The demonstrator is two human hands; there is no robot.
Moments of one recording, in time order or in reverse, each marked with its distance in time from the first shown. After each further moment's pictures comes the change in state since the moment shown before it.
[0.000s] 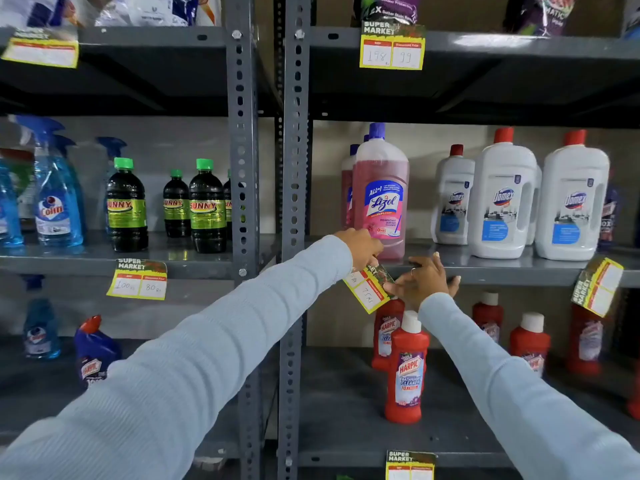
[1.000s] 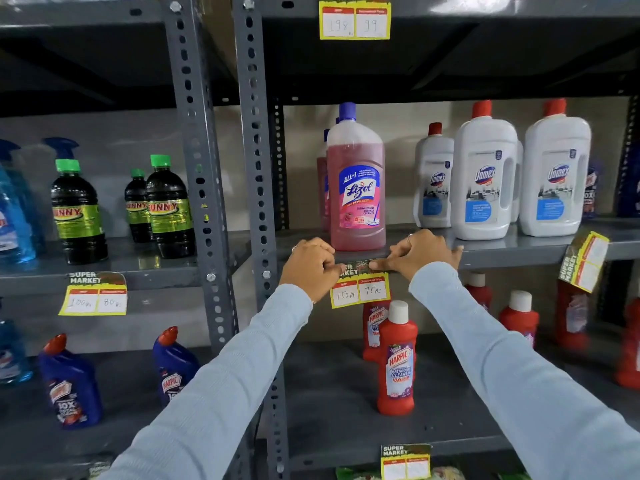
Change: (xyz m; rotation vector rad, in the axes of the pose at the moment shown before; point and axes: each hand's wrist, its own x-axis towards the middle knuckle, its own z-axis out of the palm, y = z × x) left_hand -0.020 -0.011 0.067 -0.535 0.492 -0.247; right_hand 0.010 -0.003 -0.038 0.045 0.131 0.088
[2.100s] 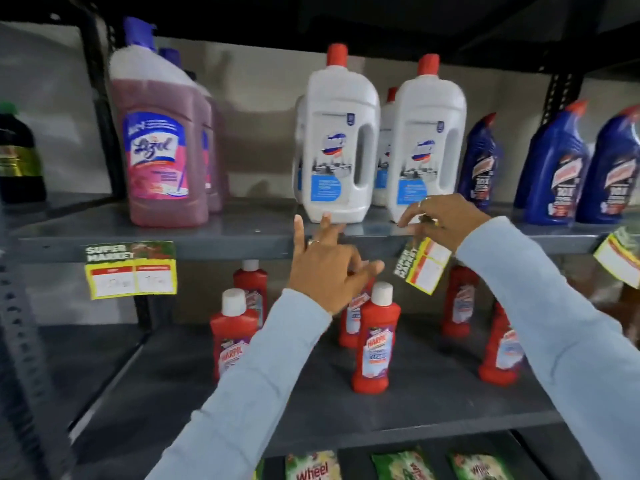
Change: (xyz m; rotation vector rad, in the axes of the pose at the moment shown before) left_hand 0.039 0.233 0.215 0.152 -0.051 0.142; right_hand 0.133 0.253 -0.169 -0.269 -0.263 -0.502
